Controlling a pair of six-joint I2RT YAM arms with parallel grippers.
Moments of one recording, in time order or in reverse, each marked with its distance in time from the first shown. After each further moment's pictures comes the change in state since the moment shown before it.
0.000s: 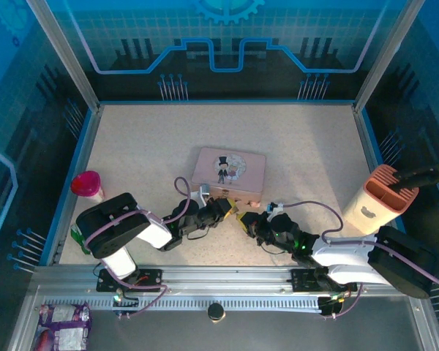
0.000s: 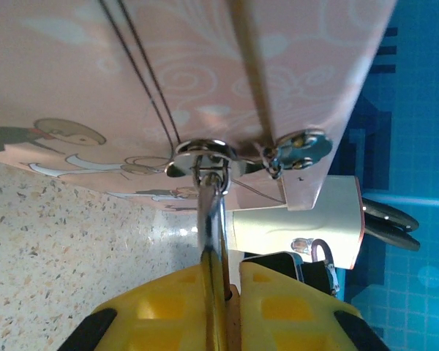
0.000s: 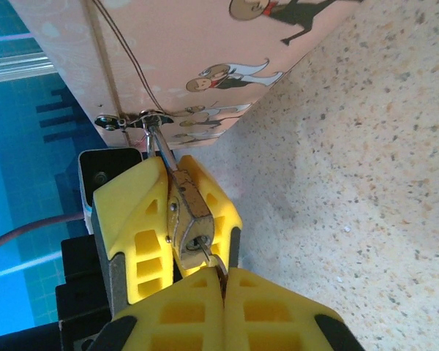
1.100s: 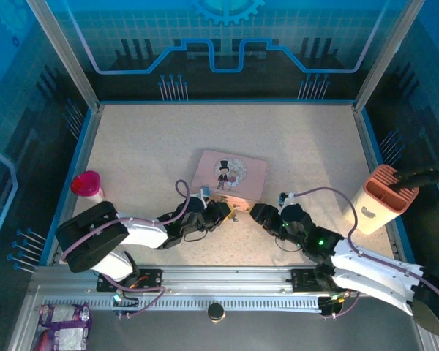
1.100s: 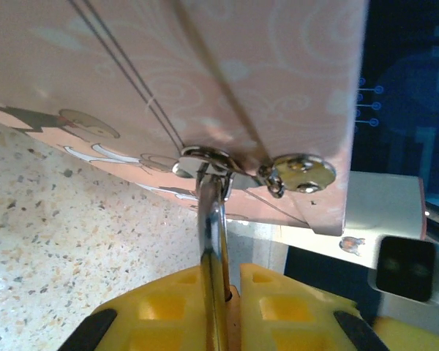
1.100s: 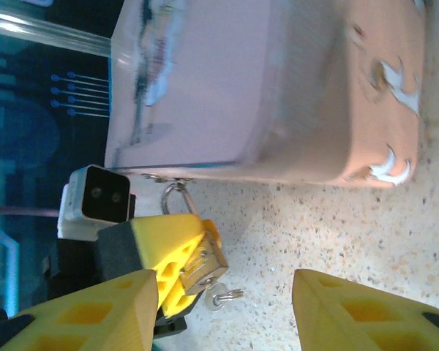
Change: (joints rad) left arm -0.015 -0.175 0.056 -0.433 -0.022 0.009; right arm -0.117 -0.412 0.156 -0.712 -0.012 -0.504
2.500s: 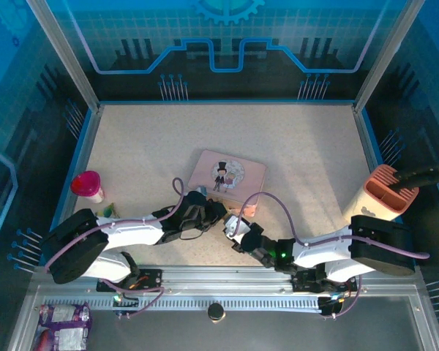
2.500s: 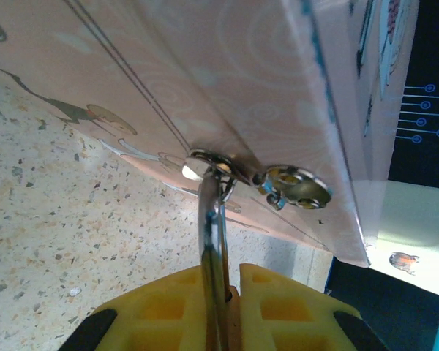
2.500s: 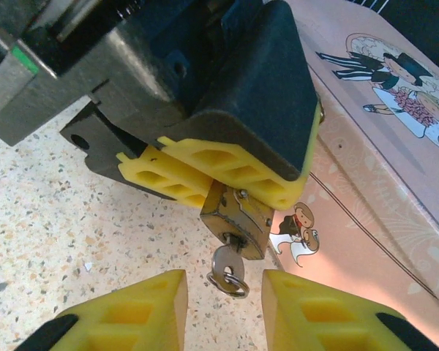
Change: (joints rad) left arm 0.012 -0.132 0.085 -0.386 -0.006 0.027; right arm 0.450 0.614 0.030 0.525 0.535 -1.266
